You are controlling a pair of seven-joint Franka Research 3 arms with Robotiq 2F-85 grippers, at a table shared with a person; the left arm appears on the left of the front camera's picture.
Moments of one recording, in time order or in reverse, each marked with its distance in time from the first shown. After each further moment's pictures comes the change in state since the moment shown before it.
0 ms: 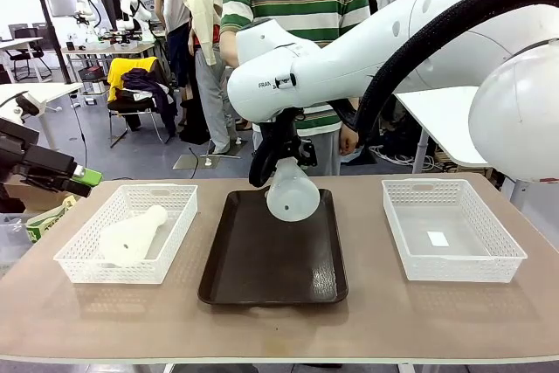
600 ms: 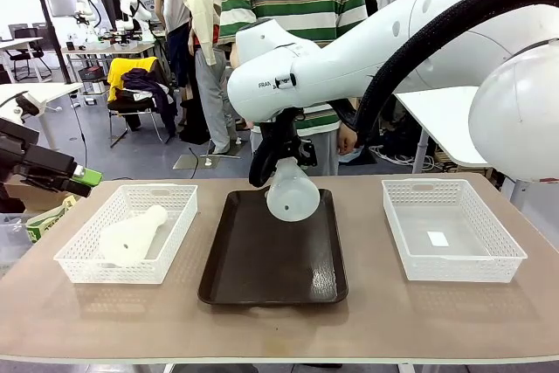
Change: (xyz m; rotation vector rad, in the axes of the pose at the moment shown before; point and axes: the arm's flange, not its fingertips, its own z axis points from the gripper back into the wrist) left arm 0.000 0.000 0.000 0.000 0.000 0.000; right arm 0.000 0.000 0.000 0.000 0.000 0.000
